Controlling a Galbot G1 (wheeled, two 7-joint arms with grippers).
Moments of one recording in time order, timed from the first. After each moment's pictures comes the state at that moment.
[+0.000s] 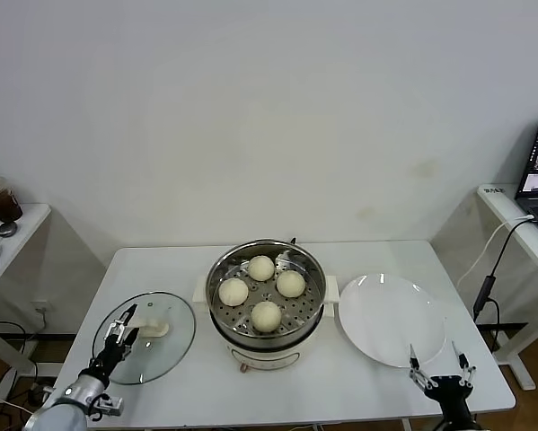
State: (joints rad) left arm 1.29 -1.07 -0.60 -1.39 1.32 -0.27 -0.28; right arm -1.66 1.54 0.90 1.88 0.00 0.23 -0.23
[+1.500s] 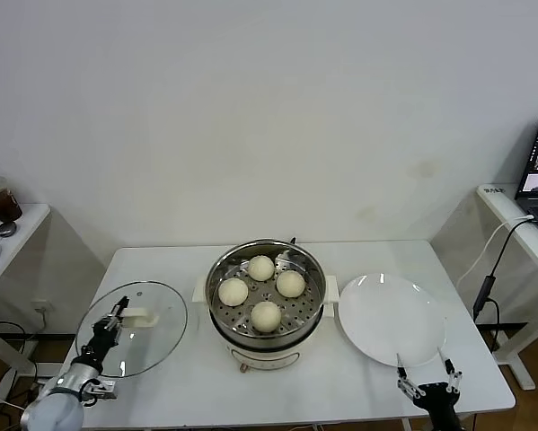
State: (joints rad) left arm 1.30 -1.03 -0.61 -1.45 1.13 -0.20 -0.31; right arm -1.70 1.53 0.85 1.89 -0.05 0.25 -0.24
